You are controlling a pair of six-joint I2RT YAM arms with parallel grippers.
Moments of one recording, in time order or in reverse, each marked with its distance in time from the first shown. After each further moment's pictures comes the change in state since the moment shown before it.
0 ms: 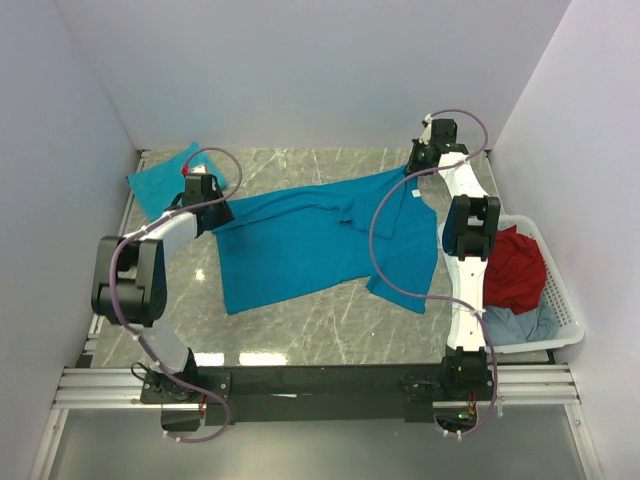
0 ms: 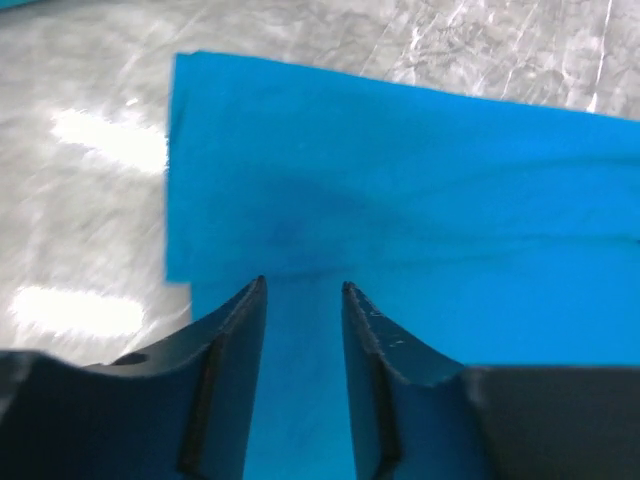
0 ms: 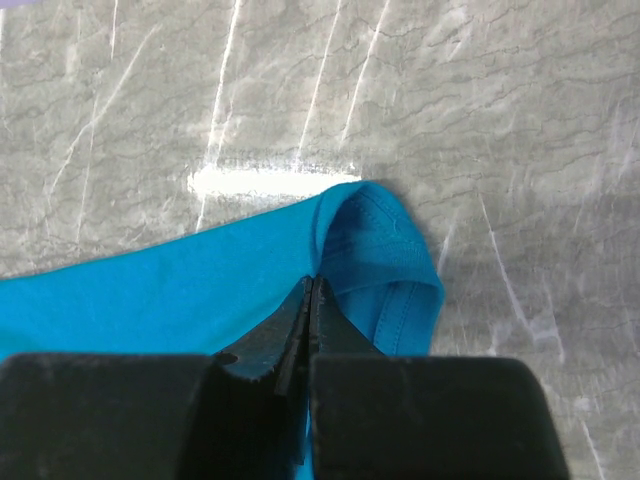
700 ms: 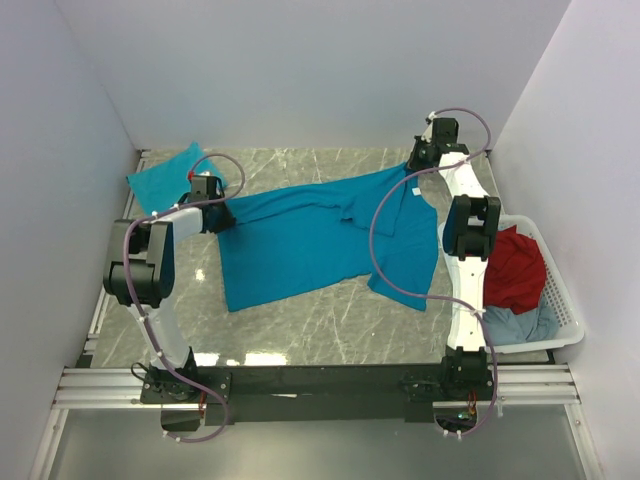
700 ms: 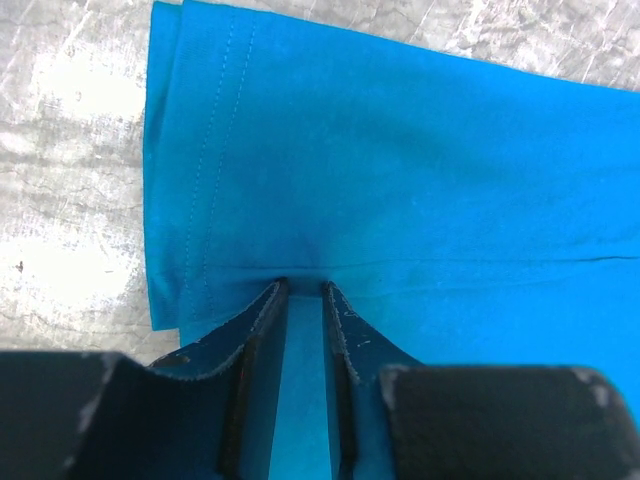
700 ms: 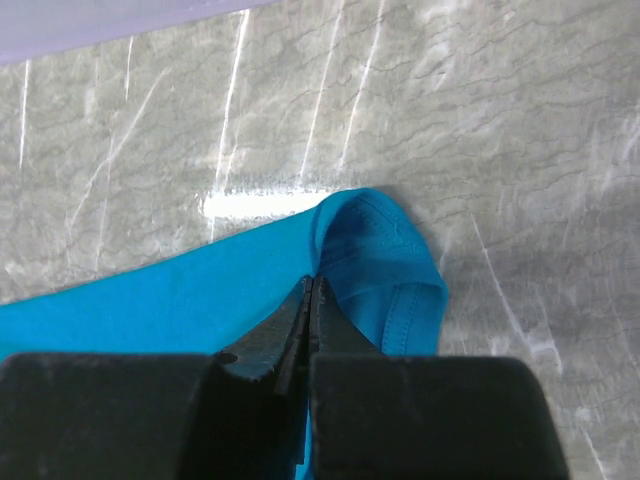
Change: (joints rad) left arm 0.011 0.187 0.076 0.008 0.039 -0.027; right arm -0.002 0.000 0.001 0.045 0.015 0.056
